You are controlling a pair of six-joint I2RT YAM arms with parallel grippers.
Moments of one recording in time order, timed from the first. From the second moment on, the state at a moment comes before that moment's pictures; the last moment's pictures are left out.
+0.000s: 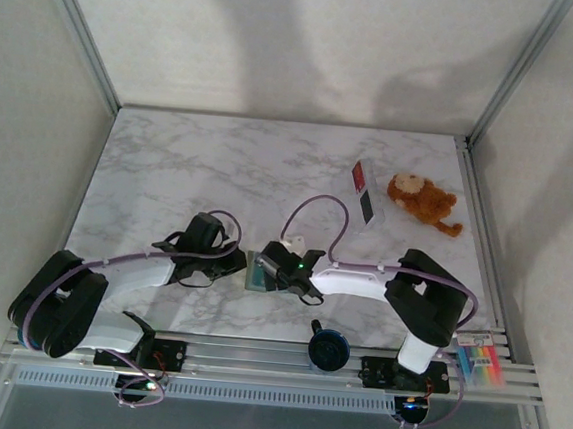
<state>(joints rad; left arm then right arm) -0.49 1.33 0.47 -0.03 0.38 -0.90 1.11 1.73 0.96 -0.49 0.40 0.77</state>
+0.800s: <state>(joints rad) -0.51 1.31 0.49 0.02 0.47 -0.93 1.07 1.64 0.94 -0.55 0.39 0.74</state>
